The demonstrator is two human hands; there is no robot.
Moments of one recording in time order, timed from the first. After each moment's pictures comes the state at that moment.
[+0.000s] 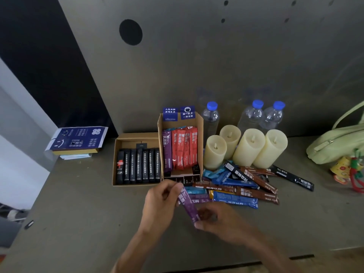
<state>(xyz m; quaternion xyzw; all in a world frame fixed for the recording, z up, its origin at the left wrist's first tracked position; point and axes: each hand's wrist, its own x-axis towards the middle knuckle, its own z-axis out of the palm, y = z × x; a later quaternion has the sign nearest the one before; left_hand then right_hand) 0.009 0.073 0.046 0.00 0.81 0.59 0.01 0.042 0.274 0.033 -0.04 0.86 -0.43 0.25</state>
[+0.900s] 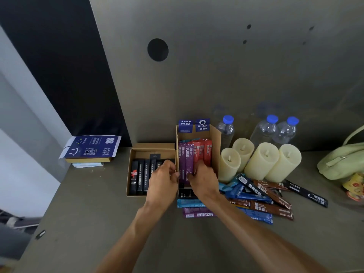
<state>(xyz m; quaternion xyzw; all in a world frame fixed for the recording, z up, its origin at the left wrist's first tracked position) -0.075 0.039 0.052 0.03 0.90 0.43 -0.04 -0.091 0.180 0.027 0.09 0.95 -0.30 -0.05</state>
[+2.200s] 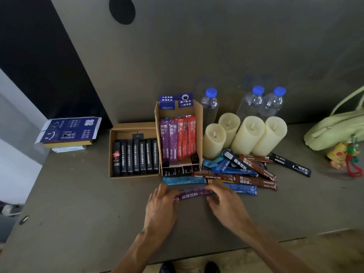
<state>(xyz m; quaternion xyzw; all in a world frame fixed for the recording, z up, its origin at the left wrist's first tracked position) 0.015 0.066 -0.034 0.13 0.96 0.25 -0.01 0.038 0.281 -0.020 -0.02 0.95 -0.30 0.01</state>
